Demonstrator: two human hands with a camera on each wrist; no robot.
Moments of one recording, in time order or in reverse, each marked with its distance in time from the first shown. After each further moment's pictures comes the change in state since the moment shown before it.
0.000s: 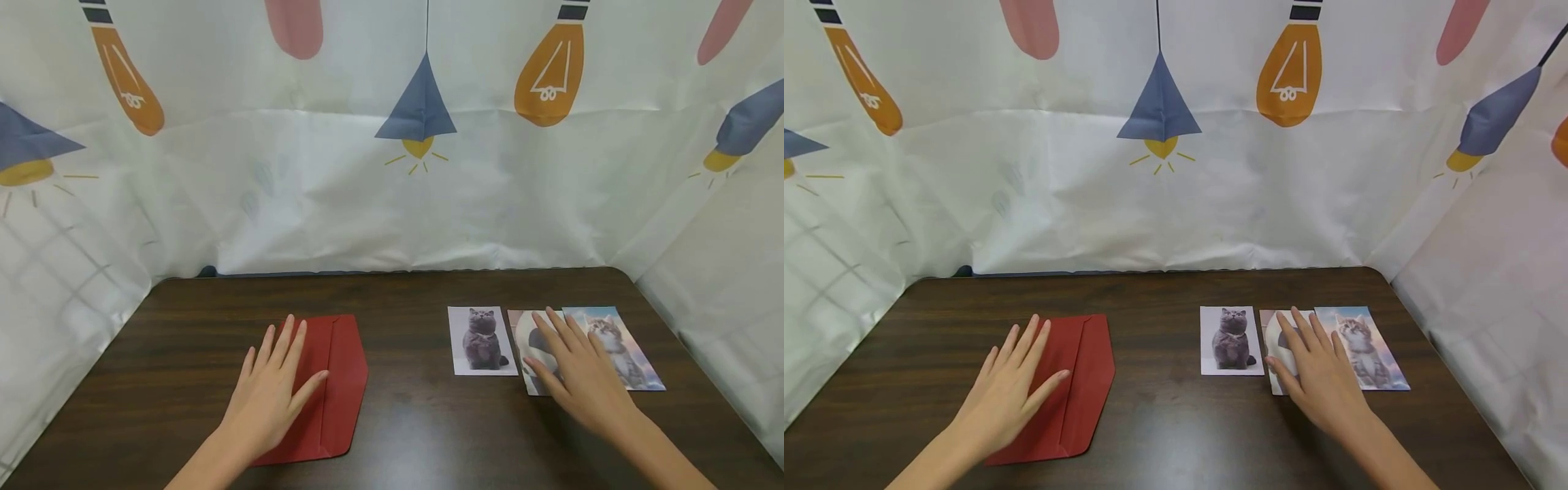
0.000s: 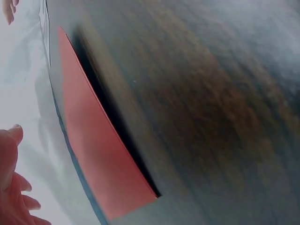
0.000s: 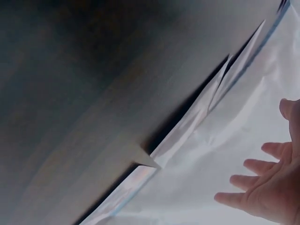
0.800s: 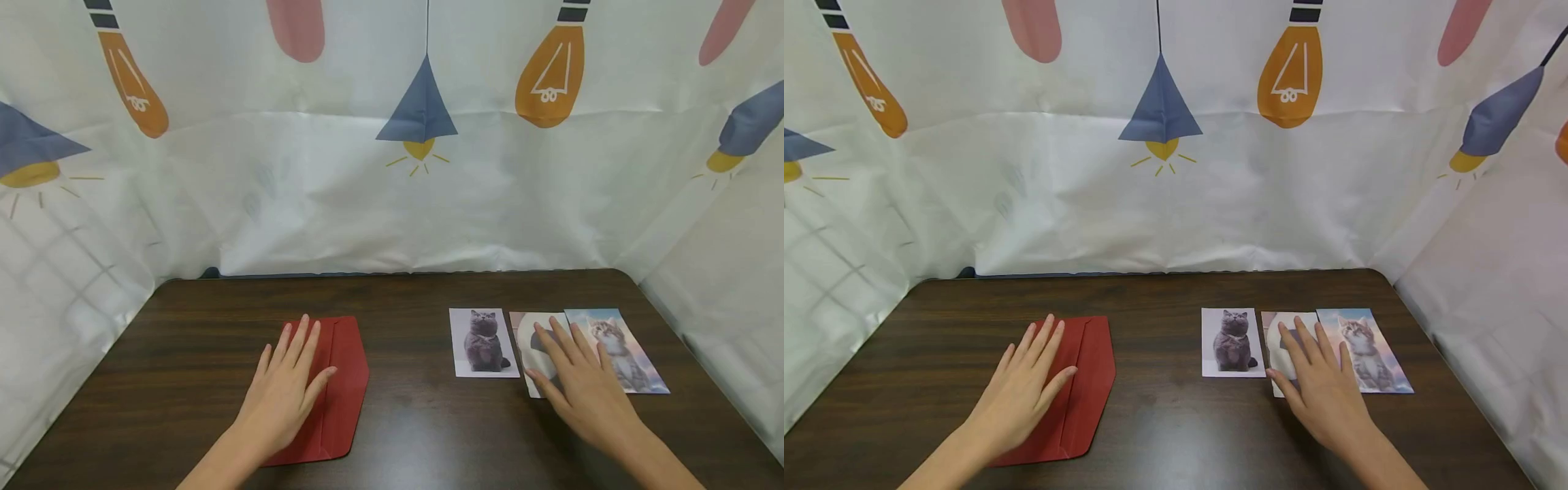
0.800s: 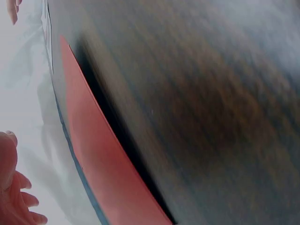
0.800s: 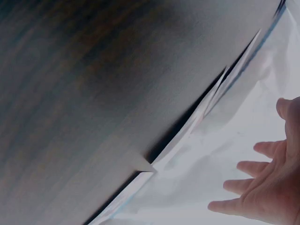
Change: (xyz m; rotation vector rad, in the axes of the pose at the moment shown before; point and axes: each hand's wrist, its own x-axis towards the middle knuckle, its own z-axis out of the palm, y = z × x) left_hand 0.006 0.011 0.005 -0.014 0.025 0.050; right_hand -0.014 -0.004 0.006 -0.043 -0.003 0.027
